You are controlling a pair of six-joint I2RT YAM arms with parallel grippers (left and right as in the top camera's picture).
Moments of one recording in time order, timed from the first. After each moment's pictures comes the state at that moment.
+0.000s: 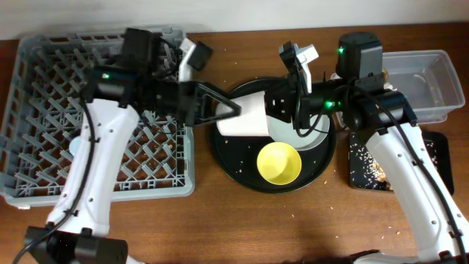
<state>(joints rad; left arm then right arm) -0.21 1.69 1.76 -1.21 1.54 0.18 0.21 1.47 1.42 -0.52 -1.31 -0.01</state>
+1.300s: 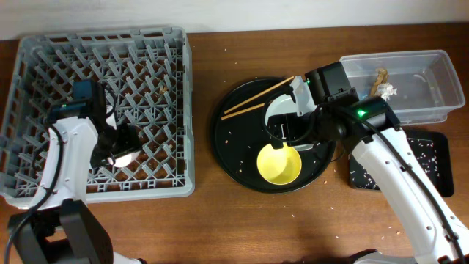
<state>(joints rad) 0.17 1.69 1.32 -1.12 0.00 -0.19 0.34 1.47 1.42 -1.08 -0.29 0.21</state>
